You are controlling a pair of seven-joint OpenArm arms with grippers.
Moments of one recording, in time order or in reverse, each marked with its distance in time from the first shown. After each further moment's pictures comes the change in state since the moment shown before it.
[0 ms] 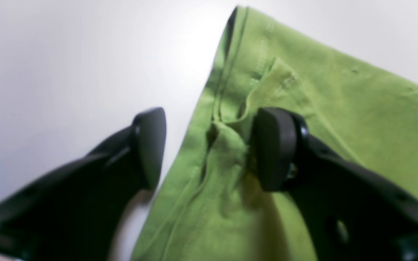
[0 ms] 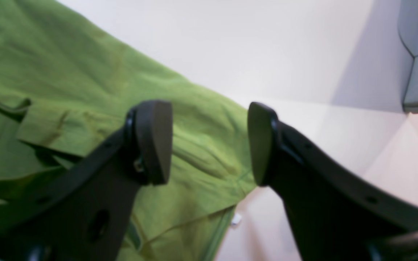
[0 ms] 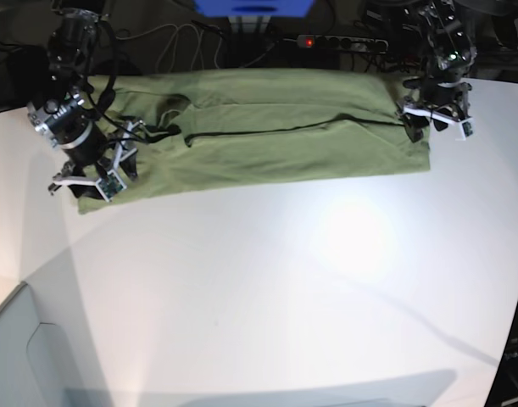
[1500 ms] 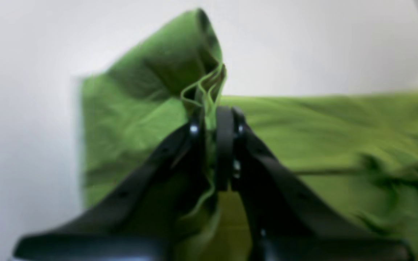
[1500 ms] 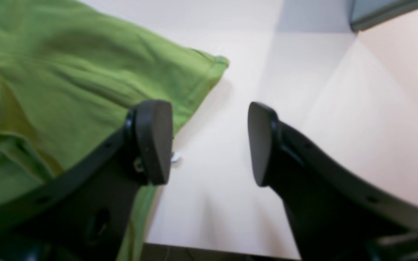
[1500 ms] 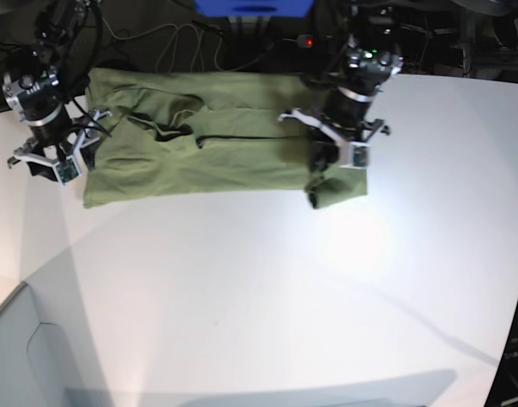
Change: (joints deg) left arm 2.1 9.9 32.1 21.0 16.9 0.5 0.8; right arm -4.4 -2.4 13.2 4.7 0.0 0.0 -0.2
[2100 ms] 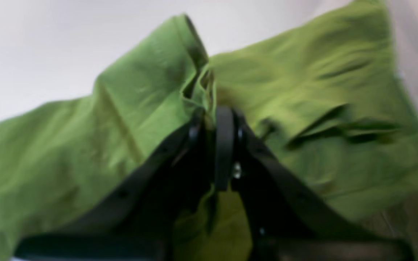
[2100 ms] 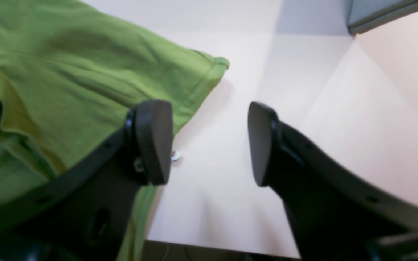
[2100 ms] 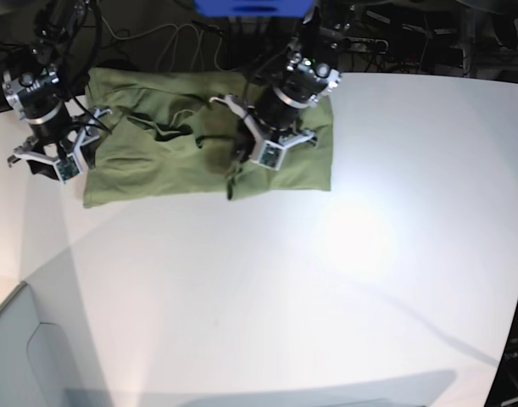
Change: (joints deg) left arm -5.5 -0.5 18.5 -9.9 5.8 0.2 -0.2; right arm -0.8 0.2 0.0 0.4 0.0 0.0 0.2
